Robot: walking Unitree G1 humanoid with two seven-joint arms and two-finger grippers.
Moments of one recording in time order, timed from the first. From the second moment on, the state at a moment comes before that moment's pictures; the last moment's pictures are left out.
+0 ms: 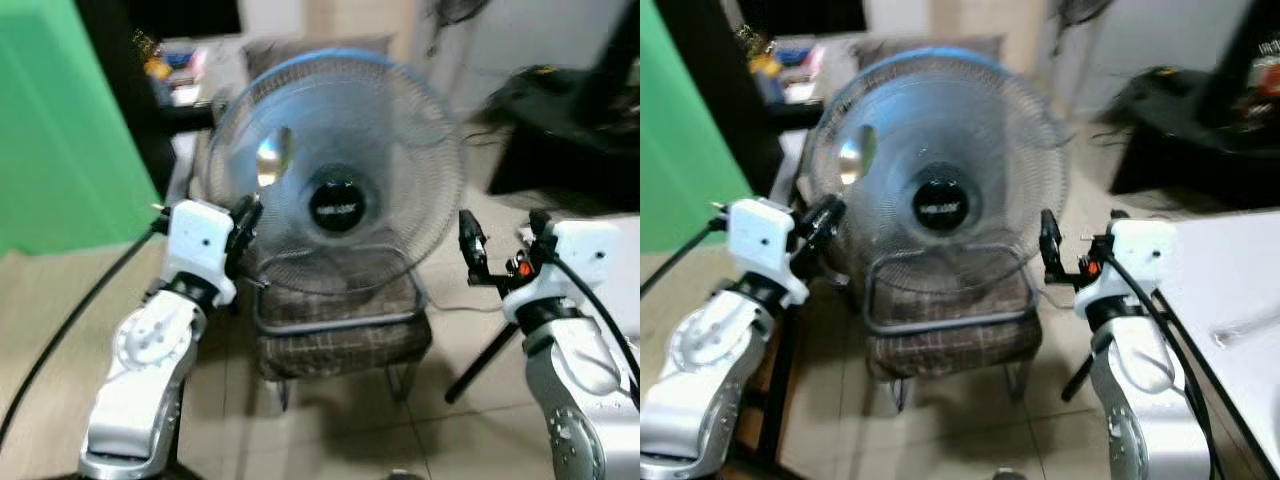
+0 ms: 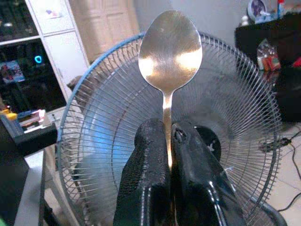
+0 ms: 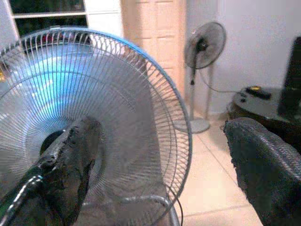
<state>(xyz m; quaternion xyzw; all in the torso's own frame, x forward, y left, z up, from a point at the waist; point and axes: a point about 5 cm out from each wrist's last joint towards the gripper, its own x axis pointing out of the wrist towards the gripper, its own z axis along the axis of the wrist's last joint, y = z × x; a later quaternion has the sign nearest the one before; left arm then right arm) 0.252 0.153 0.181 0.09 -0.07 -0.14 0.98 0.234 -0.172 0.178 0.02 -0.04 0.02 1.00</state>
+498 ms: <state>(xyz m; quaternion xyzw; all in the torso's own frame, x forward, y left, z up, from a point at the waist) 0.257 0.156 0.183 0.09 -0.07 -0.11 0.99 0.237 -0.167 0.186 0.01 -0.03 0.03 1.00</state>
